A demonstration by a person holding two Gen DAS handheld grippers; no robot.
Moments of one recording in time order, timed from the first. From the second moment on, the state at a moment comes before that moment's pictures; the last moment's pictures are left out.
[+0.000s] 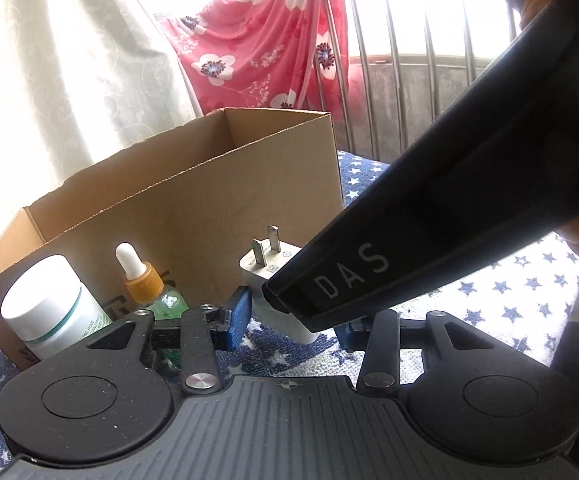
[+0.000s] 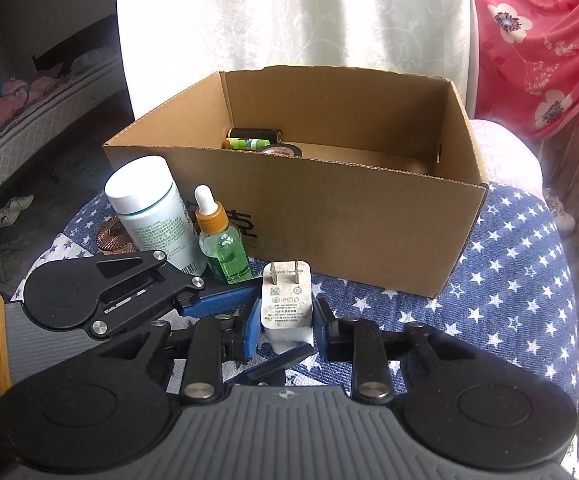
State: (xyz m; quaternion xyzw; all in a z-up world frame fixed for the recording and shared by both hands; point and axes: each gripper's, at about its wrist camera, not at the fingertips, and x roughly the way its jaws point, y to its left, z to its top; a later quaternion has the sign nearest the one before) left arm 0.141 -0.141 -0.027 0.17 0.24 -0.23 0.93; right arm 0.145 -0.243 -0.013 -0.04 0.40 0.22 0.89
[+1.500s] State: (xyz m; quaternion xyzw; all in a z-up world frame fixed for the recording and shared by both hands) left arm 0.143 -0.125 0.017 0.19 0.19 -0.23 0.93; right arm 0.147 -0.227 0.028 -0.02 0.41 0.22 0.88
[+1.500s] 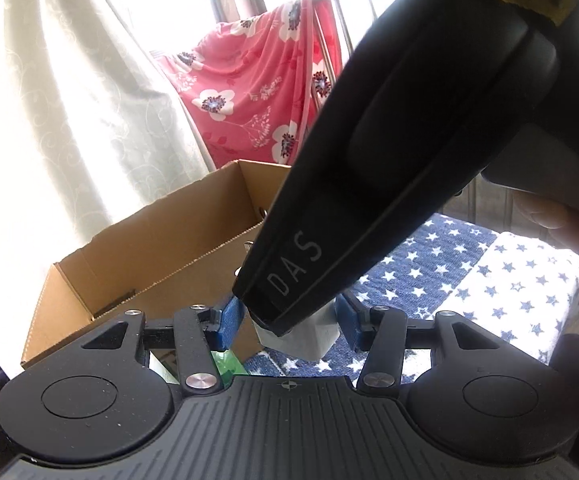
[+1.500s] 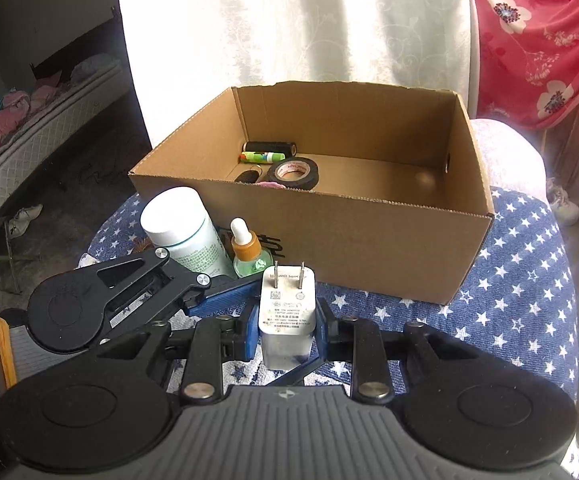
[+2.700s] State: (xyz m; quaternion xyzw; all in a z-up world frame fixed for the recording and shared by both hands) left arm 0.314 -0.102 0.030 0.17 0.42 -0.18 0.87; right arm 0.436 -0.175 -0.029 -0.03 0.53 0.16 0.83
